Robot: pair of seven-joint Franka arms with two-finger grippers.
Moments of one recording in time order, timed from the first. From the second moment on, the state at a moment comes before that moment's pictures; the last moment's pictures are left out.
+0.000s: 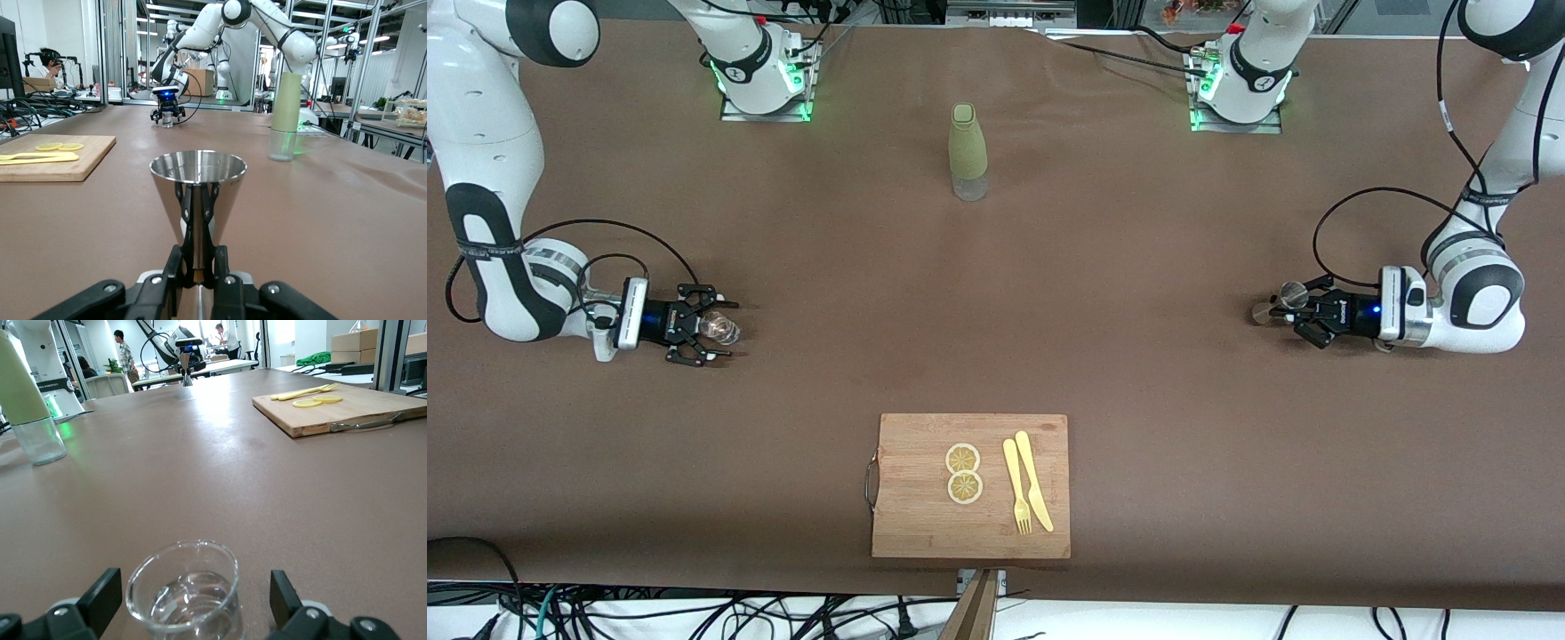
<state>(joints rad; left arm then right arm) 0.72 0.87 -0.38 -1.72 -0.77 1.62 2.45 -0.28 0.86 -0.09 -1.76 1.16 1.66 -2.50</state>
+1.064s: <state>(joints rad) 0.39 0.73 -0.56 -1.87 -0.97 2.03 2.24 -0.28 0.87 -0.09 -1.76 1.17 1.66 -2.53</state>
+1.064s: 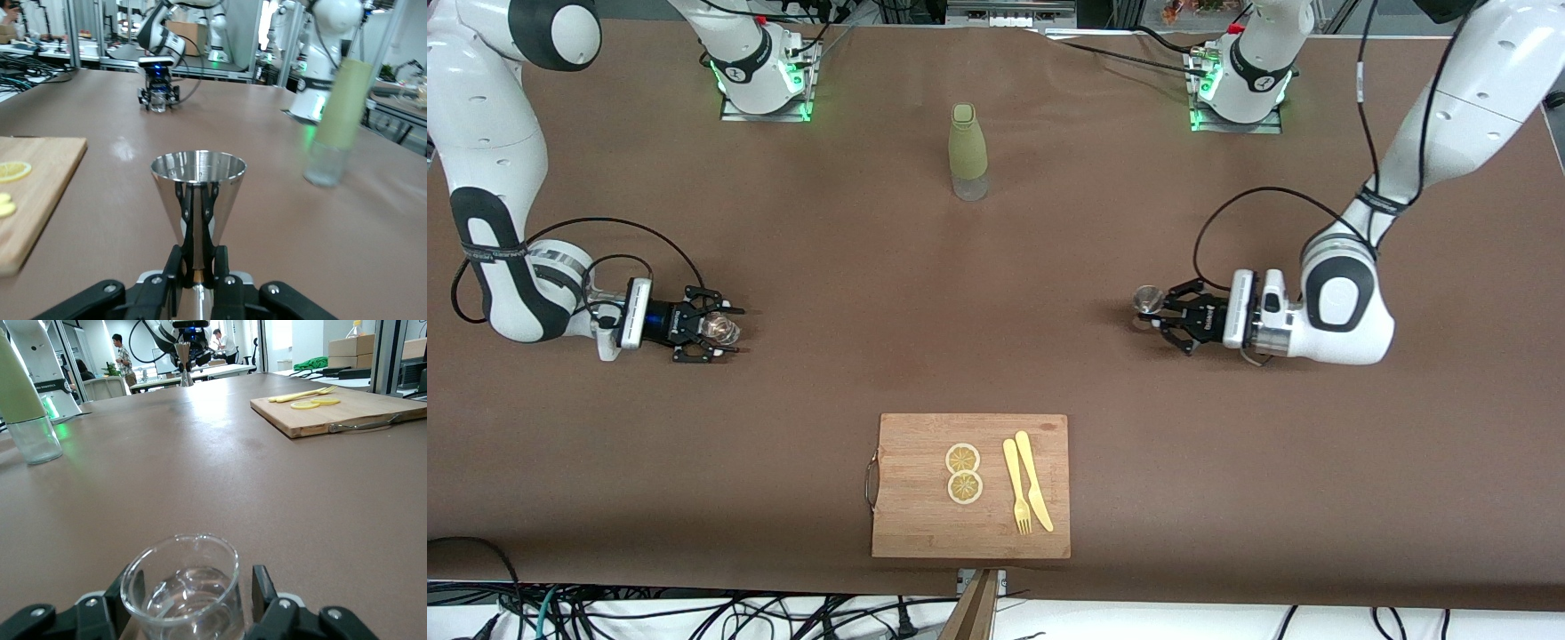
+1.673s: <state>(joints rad) 0.09 0.72 -0.56 -1.83 -1.16 2.29 2.01 -0.28 0.87 -0.08 -1.76 1.17 1.66 -2.53</state>
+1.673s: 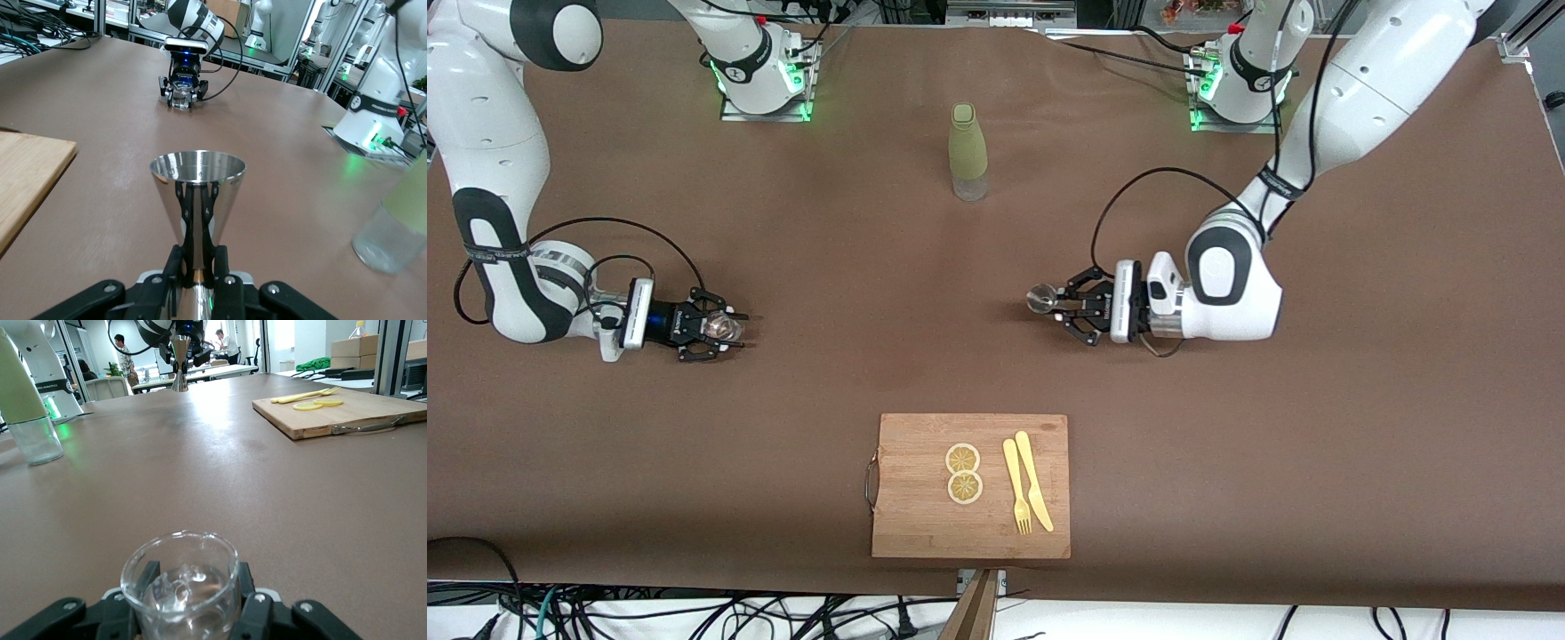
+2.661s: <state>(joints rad) -0.17 0.87 -0.54 -1.56 -1.17 2.44 1.80 -0.25 0.87 -0.03 -1.65 1.18 1.63 -2.46</state>
